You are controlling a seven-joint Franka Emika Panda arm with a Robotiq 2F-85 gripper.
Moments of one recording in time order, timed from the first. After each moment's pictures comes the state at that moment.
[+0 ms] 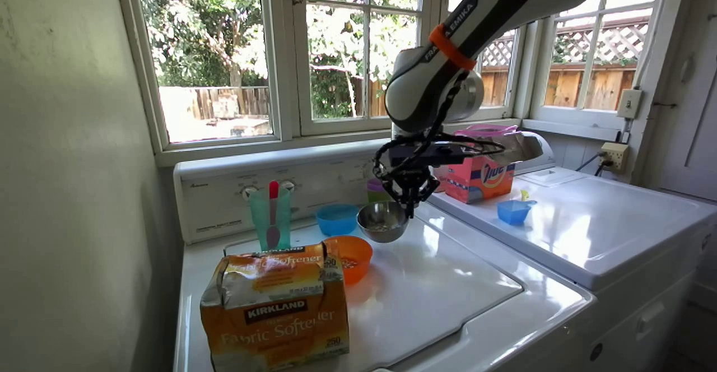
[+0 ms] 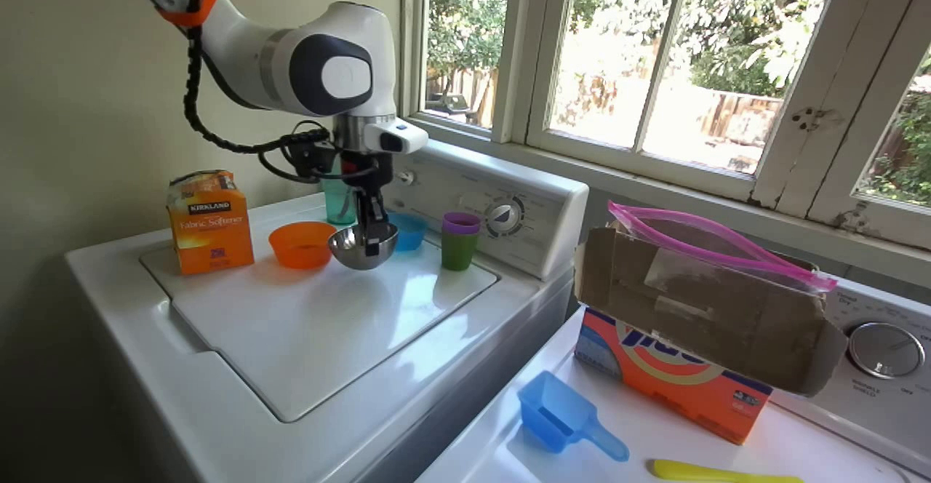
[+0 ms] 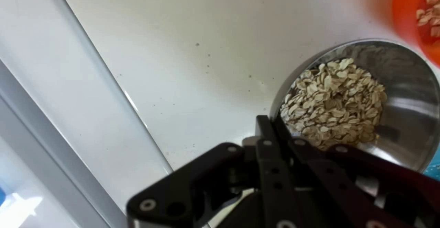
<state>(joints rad) 0.16 0.17 0.02 -2.18 -0.10 2.39 0.59</state>
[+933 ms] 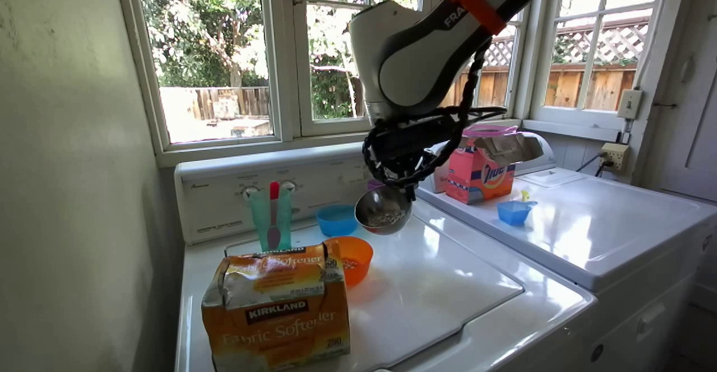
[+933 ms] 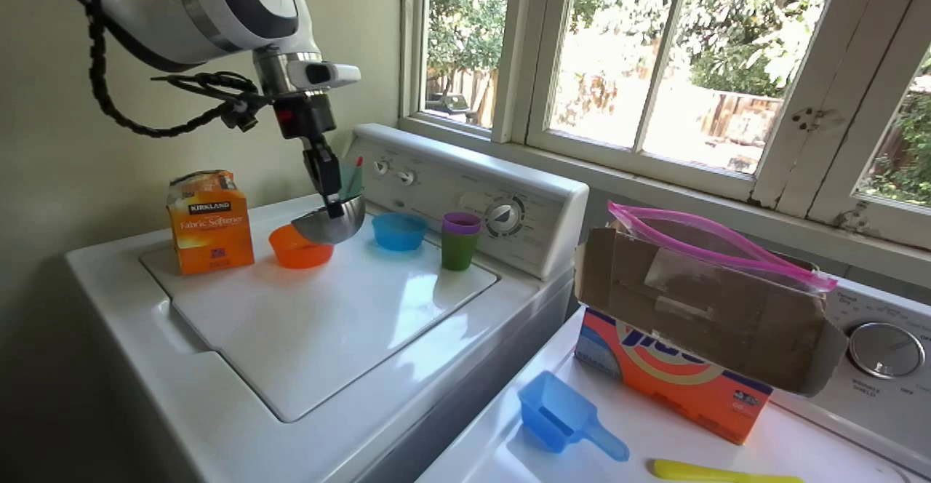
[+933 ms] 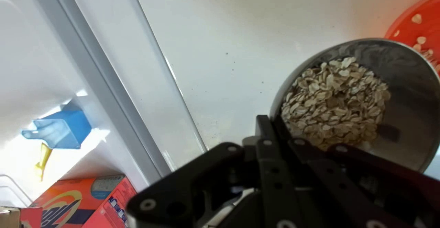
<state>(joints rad) 0.22 -0.01 0.15 -2.23 -0.44 2.18 0.88</state>
